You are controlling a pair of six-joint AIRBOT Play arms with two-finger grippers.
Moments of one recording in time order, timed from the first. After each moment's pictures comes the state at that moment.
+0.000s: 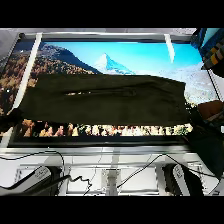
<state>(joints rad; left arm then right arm) 0.78 -1.15 0.73 1.11 -0.68 -1.32 -0.71 -0.77 0.52 -1.15 0.90 1.48</state>
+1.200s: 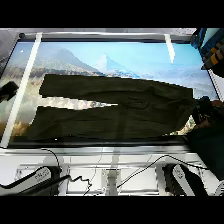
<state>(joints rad) 0.57 -1.23 1.09 1.23 -0.79 -1.44 -0.61 -0.88 0.72 -1.17 0.83 1.70</state>
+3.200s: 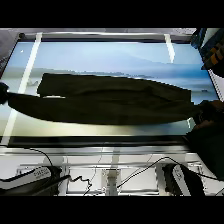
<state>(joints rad) 0.66 -1.32 1.29 1.15 -1.08 -1.68 -0.60 -0.77 0.82 -1.27 1.05 1.61</state>
